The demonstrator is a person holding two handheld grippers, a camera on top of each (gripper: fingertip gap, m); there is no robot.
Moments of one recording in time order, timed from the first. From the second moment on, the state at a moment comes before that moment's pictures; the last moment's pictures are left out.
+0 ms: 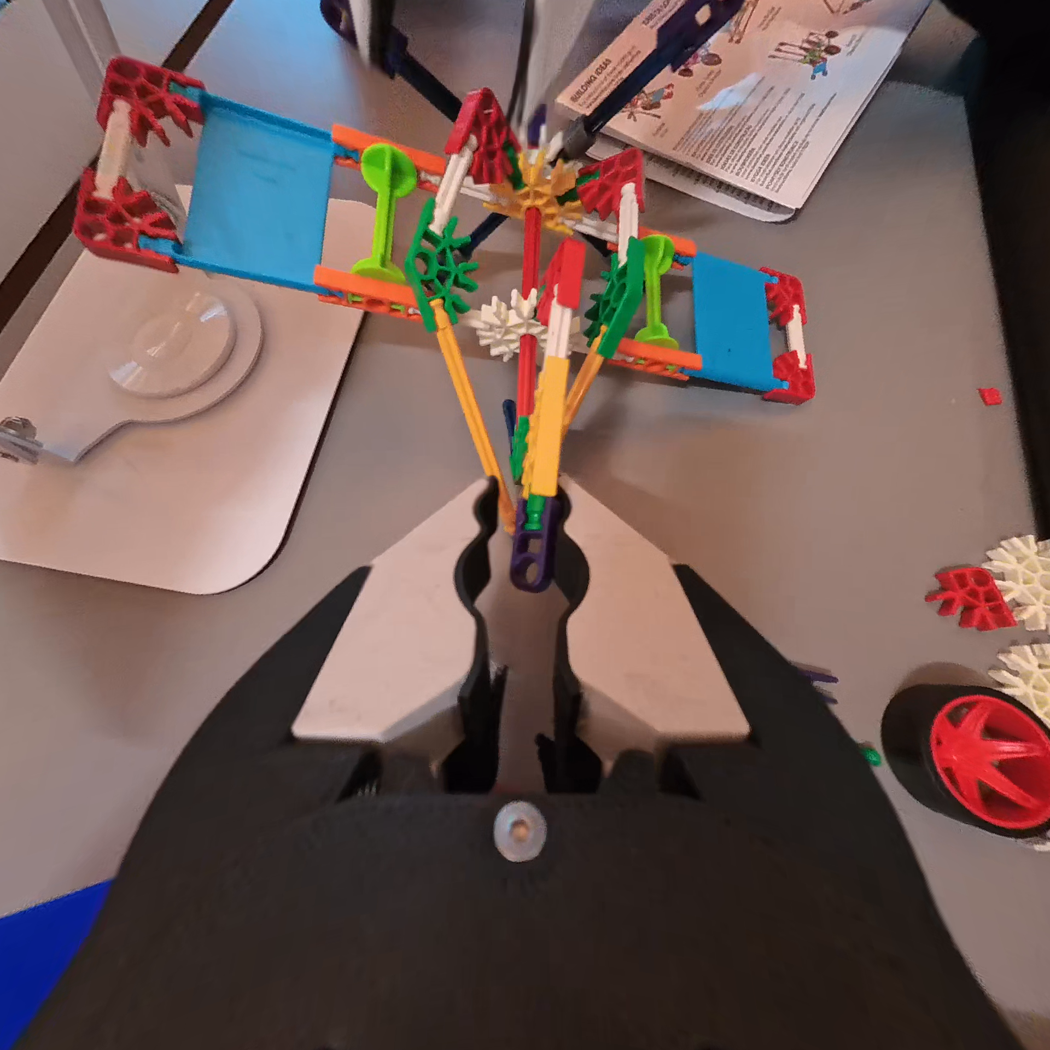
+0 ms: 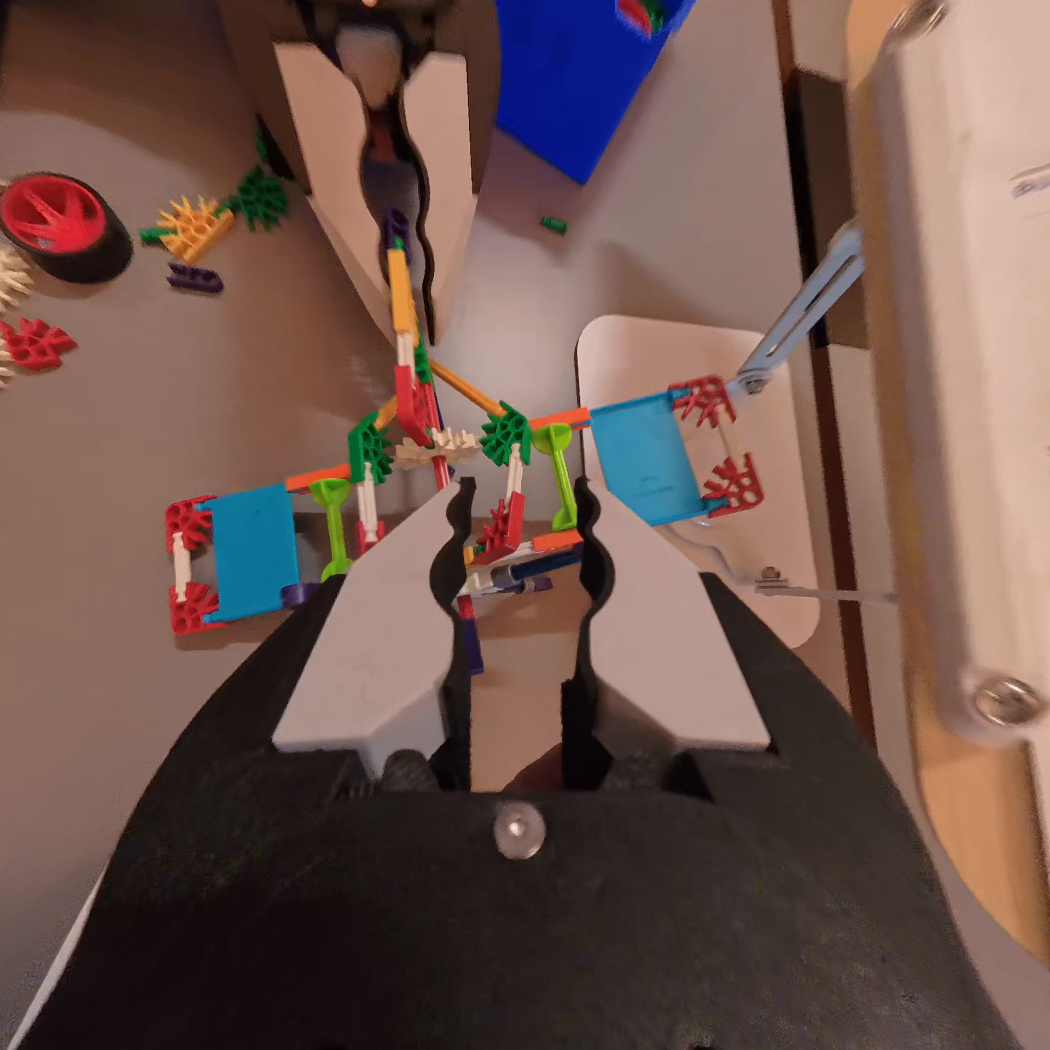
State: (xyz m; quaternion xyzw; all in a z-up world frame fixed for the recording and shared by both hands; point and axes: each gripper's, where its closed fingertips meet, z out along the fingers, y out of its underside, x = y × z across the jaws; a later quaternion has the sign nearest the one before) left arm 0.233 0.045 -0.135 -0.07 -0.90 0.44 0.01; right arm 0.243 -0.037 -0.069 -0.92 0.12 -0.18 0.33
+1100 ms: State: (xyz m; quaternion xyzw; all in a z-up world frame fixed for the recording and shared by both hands) left arm 0.243 0.039 -0.153 -0.07 -0.92 0.39 -0.02; right arm 0.179 -0.014 -0.041 -0.95 0.03 -0.28 0.14
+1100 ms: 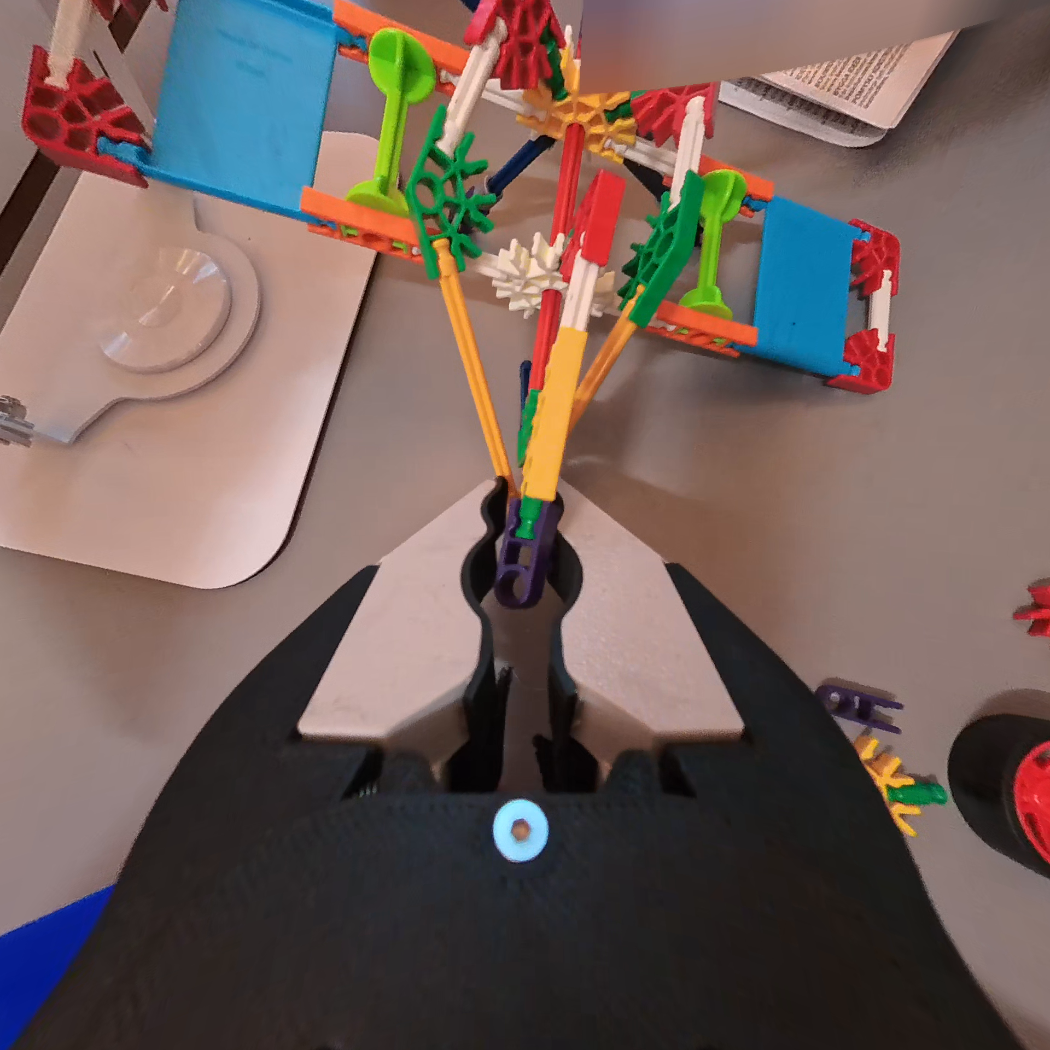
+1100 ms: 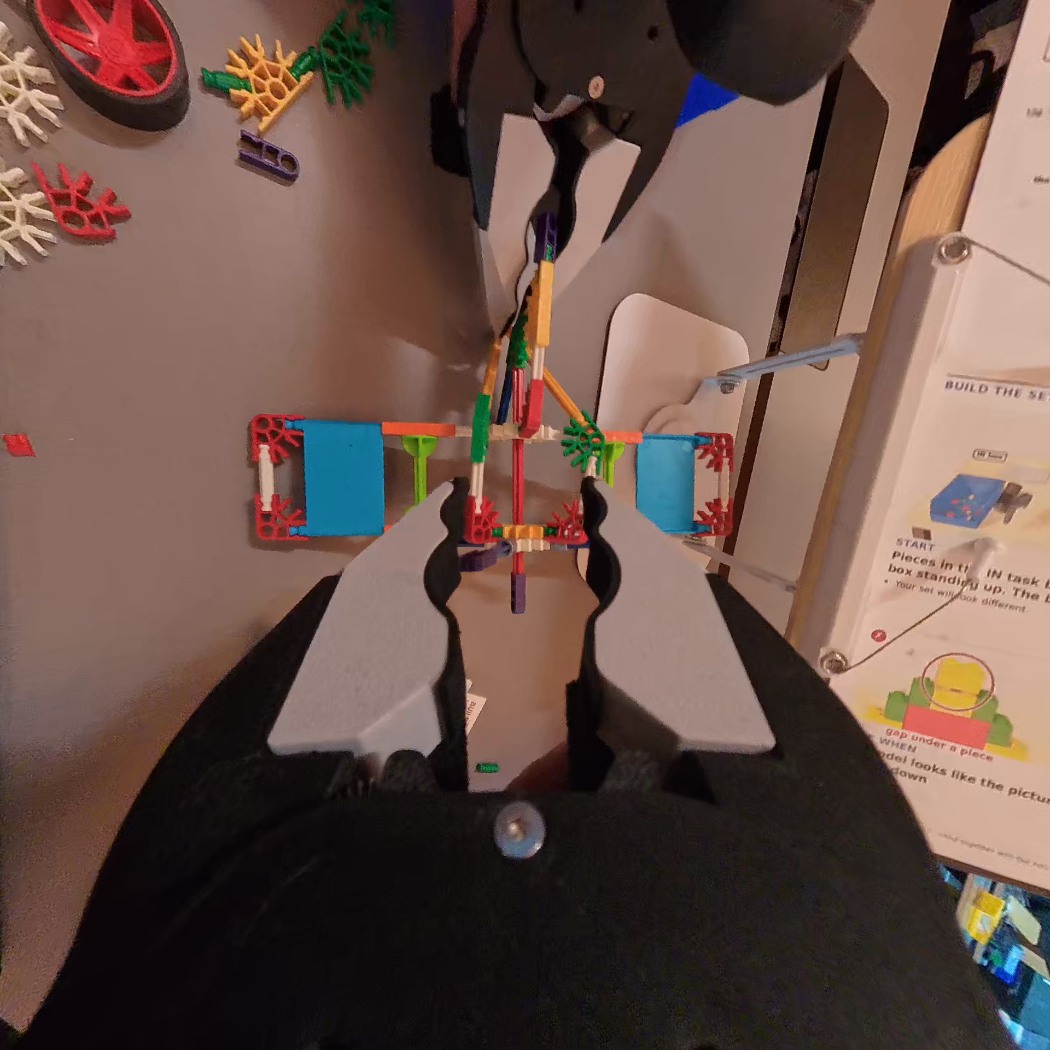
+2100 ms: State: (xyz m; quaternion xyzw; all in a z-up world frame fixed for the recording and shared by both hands) left arm 0.215 0.044 -0.156 -0.11 -0.92 0.37 0.01; right arm 0.202 -0.021 -0.115 -0.97 0.02 -0.22 0.06
